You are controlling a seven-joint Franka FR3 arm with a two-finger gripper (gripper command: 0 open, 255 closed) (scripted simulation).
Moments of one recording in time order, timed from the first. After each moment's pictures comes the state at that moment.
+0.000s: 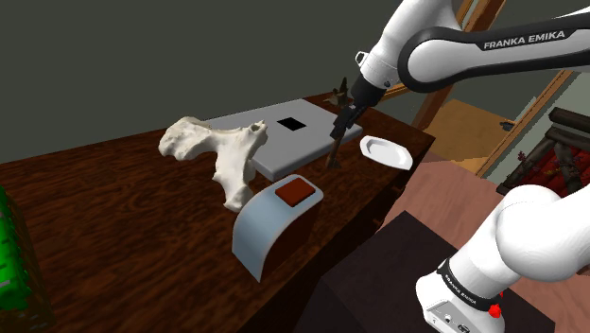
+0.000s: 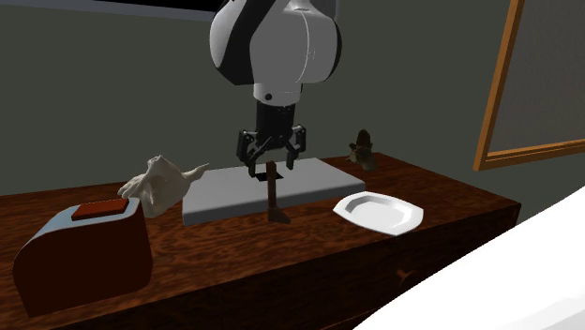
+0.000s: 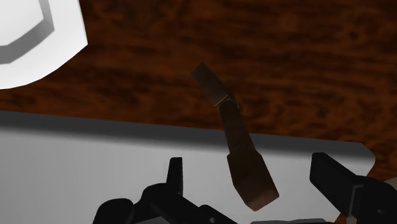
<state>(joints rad) 0.14 -0.49 0.07 -2.49 0.04 2.24 -0.09</state>
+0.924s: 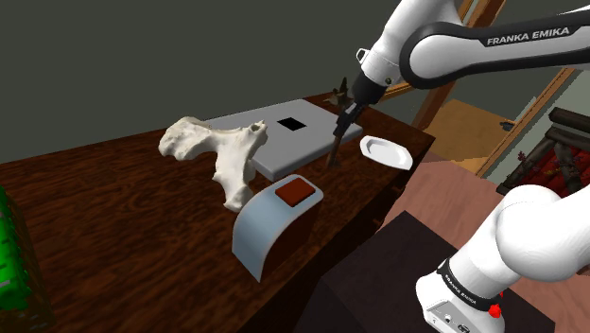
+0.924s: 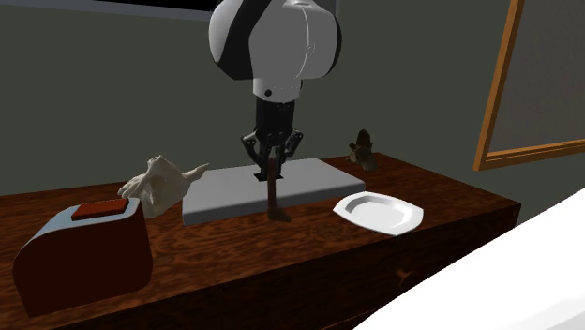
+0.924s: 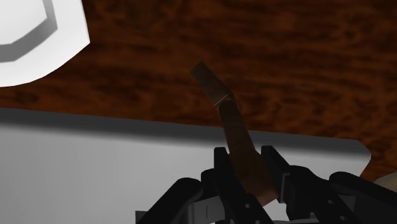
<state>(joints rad) 0.14 -0.50 0.07 -2.48 0.04 2.22 -0.09</state>
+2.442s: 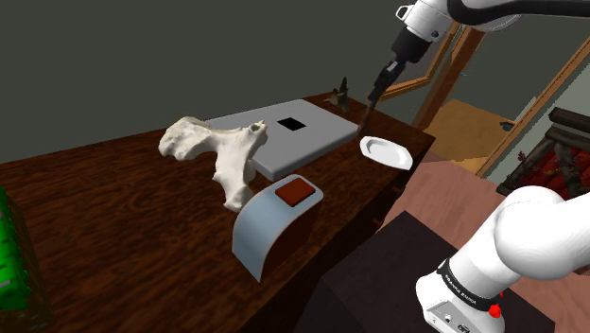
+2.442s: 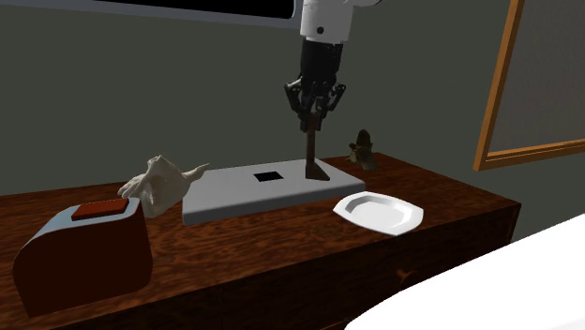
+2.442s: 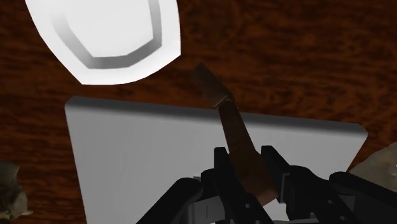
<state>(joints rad) 0.09 -0.59 -0.07 -2.29 0.00 1.94 -0.25</state>
